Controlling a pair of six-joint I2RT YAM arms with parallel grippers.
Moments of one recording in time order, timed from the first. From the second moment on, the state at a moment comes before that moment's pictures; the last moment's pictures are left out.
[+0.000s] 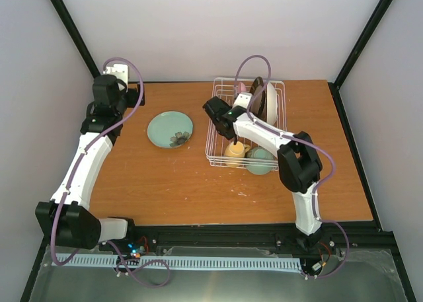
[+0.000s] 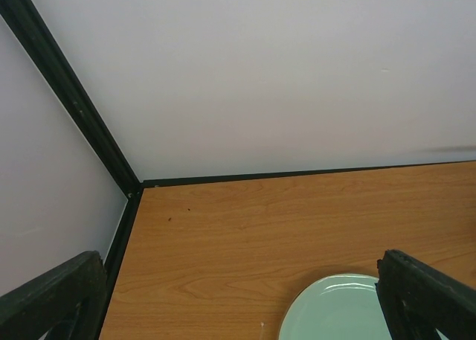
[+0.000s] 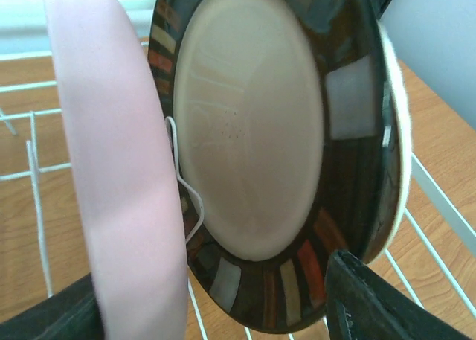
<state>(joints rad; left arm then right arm) -0.08 1.28 1.25 -0.29 -0.18 0.08 0.70 2.06 1.71 -0.82 0.98 0.88</state>
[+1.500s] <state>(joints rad) 0.29 1.92 1.29 -0.58 0.60 0.09 0.62 1.43 1.36 -0.32 0.72 0.45</state>
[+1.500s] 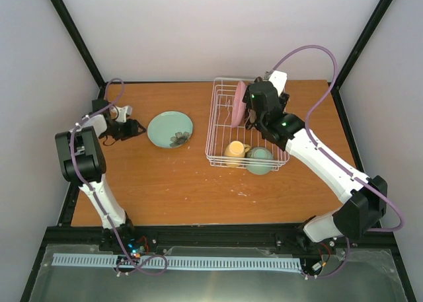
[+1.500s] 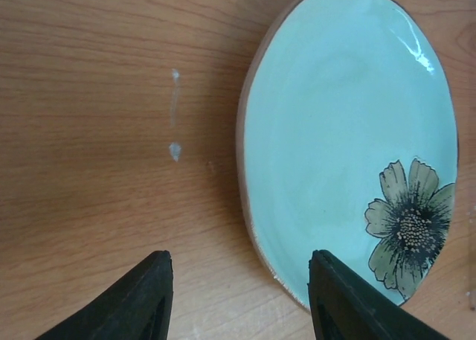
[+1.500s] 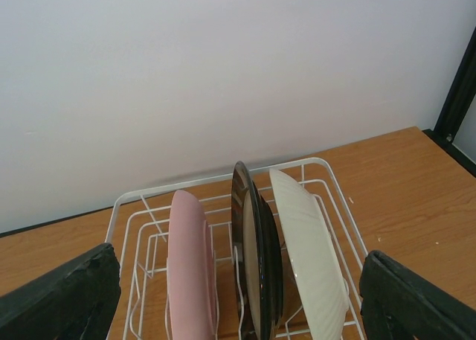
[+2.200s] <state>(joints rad) 0.29 2.15 1.42 -0.60 0.94 0.10 0.59 1.43 1.35 -0.31 0.68 0.44</state>
